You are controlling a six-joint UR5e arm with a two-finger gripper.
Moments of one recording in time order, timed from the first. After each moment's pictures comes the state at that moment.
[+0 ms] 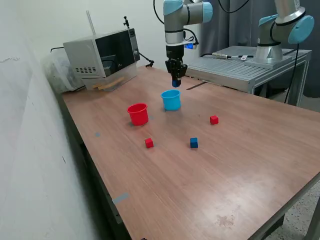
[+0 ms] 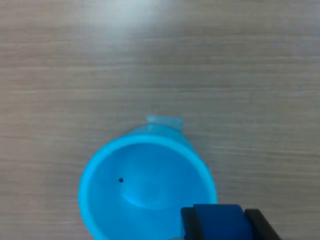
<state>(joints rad) -0.27 -1.15 1.77 -2.27 -1.62 2.88</state>
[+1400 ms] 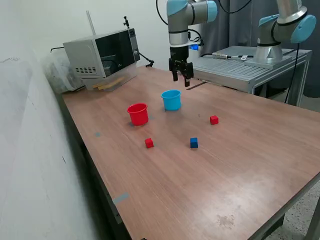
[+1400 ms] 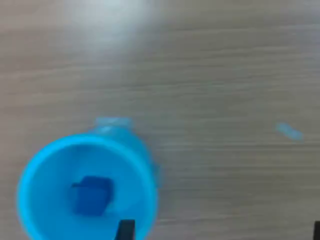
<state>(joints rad) -0.18 -1.14 1.75 -2.23 -1.61 3.07</state>
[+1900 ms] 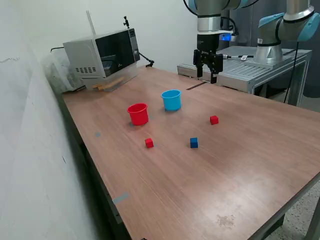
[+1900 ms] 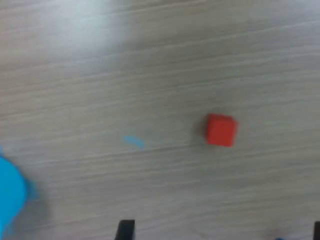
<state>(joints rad) 0.05 -1.20 1.74 -2.21 -1.61 3.35</state>
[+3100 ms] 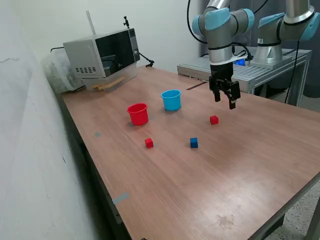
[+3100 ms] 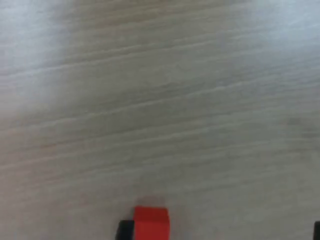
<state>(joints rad) 0.09 -1.04 1.76 -2.27 -1.50 3.46</state>
